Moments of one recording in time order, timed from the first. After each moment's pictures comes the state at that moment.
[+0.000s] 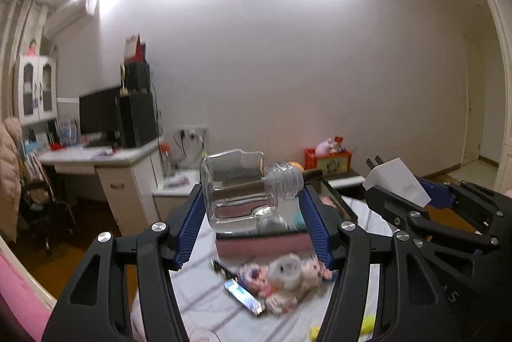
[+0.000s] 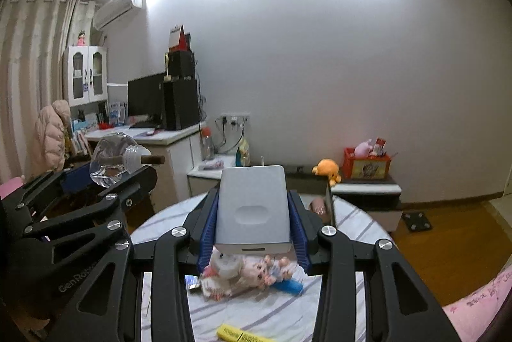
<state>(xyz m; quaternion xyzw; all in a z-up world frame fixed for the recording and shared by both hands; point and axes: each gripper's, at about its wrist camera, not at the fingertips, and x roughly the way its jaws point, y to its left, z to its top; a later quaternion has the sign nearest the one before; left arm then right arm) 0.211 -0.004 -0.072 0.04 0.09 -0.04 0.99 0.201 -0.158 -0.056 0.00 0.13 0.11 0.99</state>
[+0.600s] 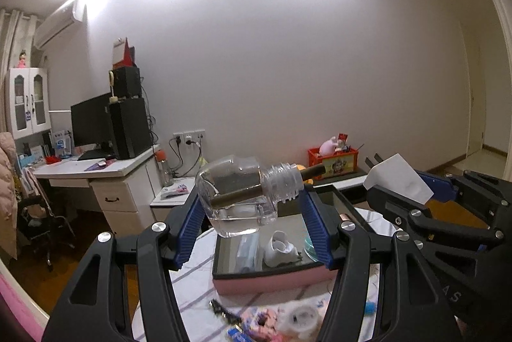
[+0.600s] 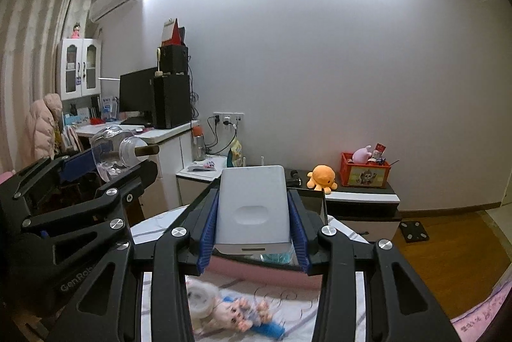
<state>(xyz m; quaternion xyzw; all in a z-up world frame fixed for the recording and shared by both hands) 0.311 -0.015 -0.073 0.07 0.11 -0.04 0.99 0.293 -0.155 -0.054 -0.02 0.15 0.11 0.98</state>
